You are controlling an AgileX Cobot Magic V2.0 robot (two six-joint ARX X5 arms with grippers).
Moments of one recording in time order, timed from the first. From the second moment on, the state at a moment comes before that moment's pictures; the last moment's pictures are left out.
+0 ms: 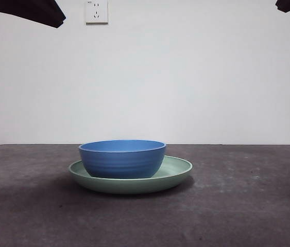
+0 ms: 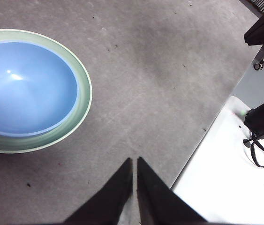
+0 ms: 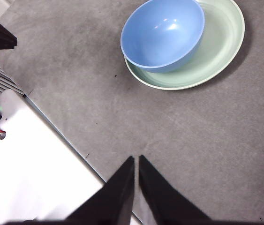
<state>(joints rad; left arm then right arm) -0.62 0.88 0.84 -0.62 0.44 -0.09 0.52 0.78 0.91 -0.91 -0.42 0.16</state>
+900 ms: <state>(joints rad) -0.13 0.38 0.53 -0.02 0.09 0.07 0.52 0.78 0.91 -0.91 -0.42 0.16</state>
